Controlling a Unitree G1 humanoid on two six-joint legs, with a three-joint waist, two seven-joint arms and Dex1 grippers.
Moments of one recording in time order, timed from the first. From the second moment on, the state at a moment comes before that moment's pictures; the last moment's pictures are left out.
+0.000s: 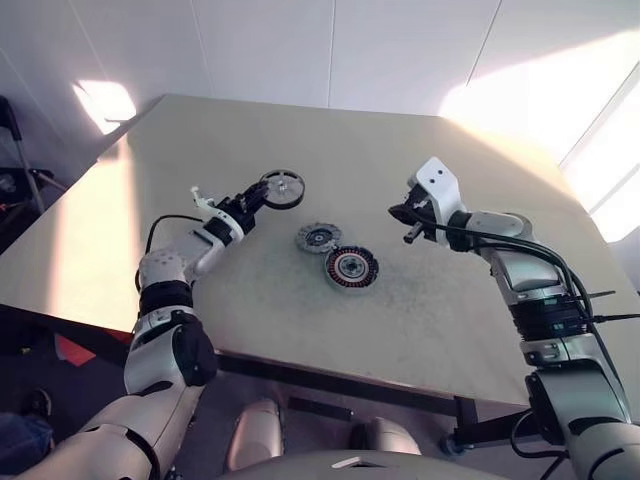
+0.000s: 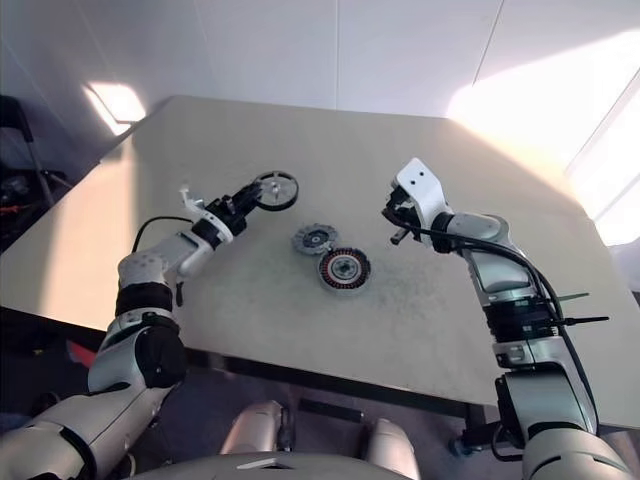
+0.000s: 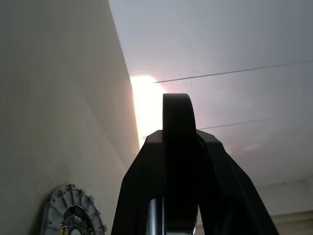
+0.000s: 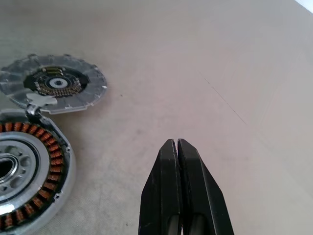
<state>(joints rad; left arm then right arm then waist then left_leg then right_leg) -0.80 0.12 0.72 0.72 -0.99 1.00 -0.38 -0.57 -0.59 0.09 0.19 0.06 0.46 0.75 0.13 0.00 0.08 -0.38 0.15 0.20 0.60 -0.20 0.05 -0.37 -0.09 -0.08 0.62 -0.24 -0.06</state>
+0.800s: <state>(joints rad) -0.69 0.06 0.45 0.60 -0.95 1.39 -0.36 -0.50 -0.69 0.10 0.30 -0.09 0.43 0.61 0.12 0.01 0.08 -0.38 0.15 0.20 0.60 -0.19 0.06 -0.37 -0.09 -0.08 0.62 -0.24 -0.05</state>
